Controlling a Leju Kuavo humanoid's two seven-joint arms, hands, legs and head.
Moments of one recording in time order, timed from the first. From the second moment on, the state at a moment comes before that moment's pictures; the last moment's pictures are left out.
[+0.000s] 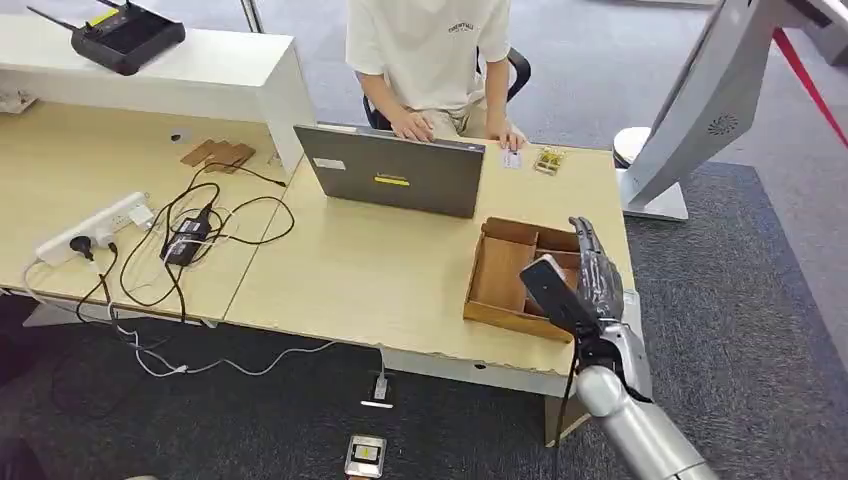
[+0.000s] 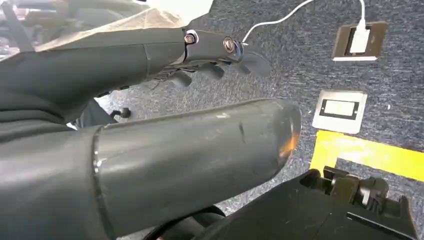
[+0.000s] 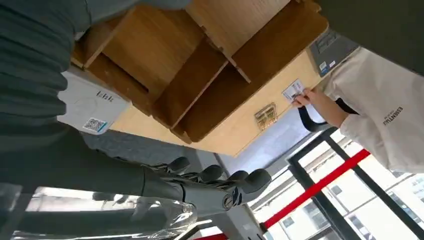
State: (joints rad) left arm -0.19 -0.07 -1.11 -0.44 -0.40 0.32 0.29; right arm -0.50 -0.18 0.72 -1.12 0.54 -0.42 0.17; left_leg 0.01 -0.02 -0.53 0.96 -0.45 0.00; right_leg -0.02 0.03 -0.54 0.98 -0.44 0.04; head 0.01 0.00
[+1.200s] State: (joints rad) left arm -0.20 -0.07 -1.11 -0.44 -0.42 0.31 0.28; right arm -0.46 -0.15 0.76 -1.20 0.65 -0.24 0.08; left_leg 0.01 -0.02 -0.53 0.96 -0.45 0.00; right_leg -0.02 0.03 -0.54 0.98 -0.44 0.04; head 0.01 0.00
